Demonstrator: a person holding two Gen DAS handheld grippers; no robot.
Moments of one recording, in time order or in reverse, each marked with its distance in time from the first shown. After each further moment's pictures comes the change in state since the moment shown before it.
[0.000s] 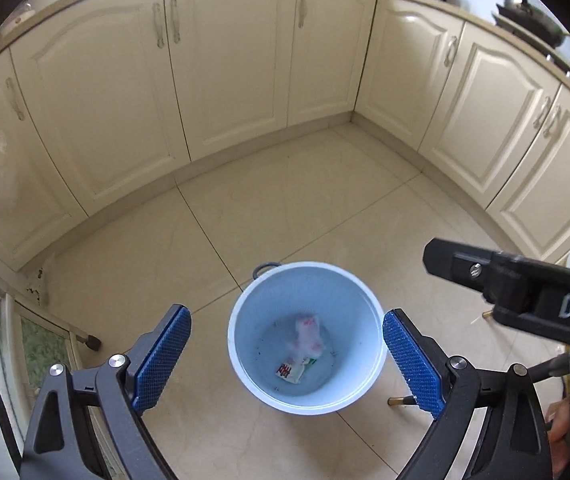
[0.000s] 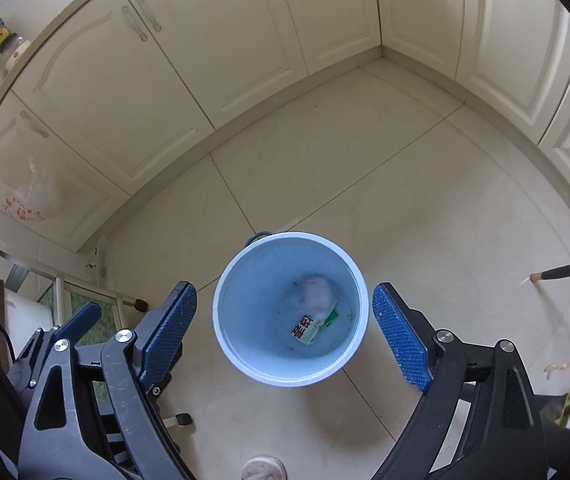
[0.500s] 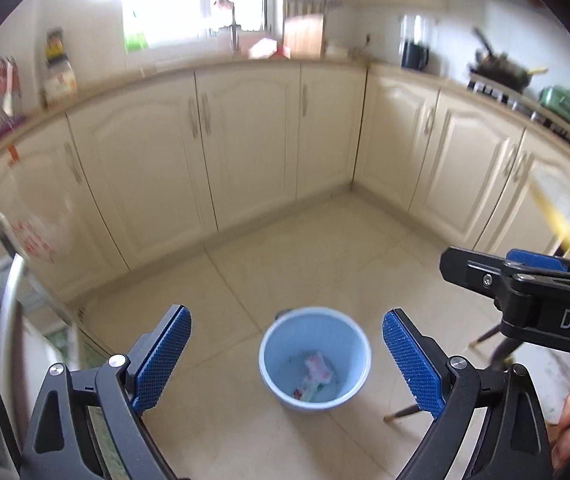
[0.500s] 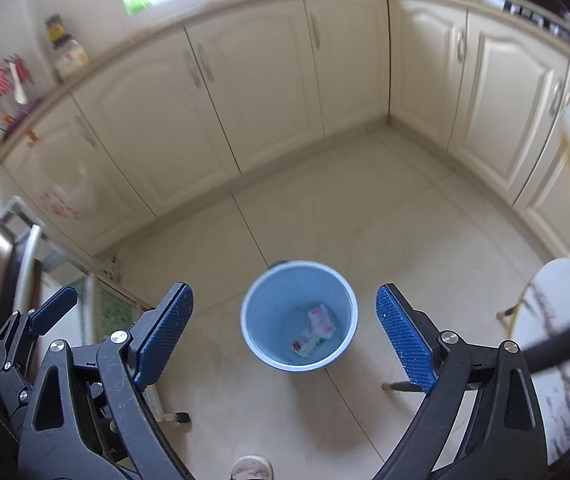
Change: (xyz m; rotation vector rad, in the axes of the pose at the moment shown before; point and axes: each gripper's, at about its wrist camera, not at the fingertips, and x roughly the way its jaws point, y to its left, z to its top) left arm -0.221 -0.033 -0.048 0.020 -0.280 0.036; right arm -0.195 0.066 -0.043 -0.121 -0.232 -0.031
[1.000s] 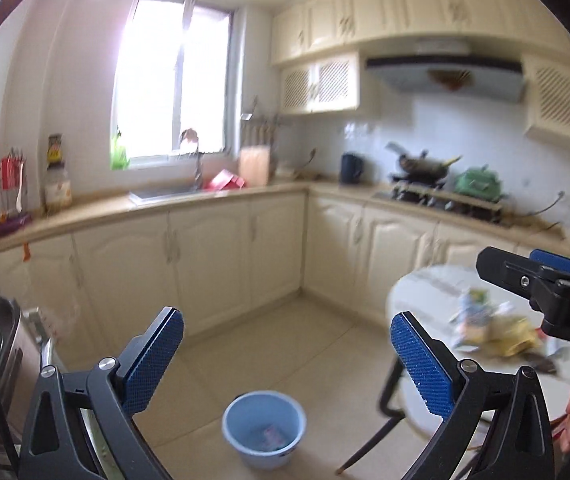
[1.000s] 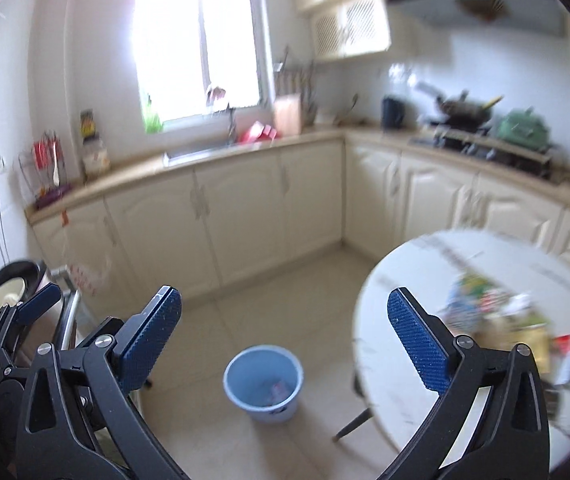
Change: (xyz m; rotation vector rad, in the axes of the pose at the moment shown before) left arm -0.260 -0.113 -0.040 0.056 -0.379 -0.147; right arm -0.334 0.000 -0.039 -0.023 -0.465 -0.158
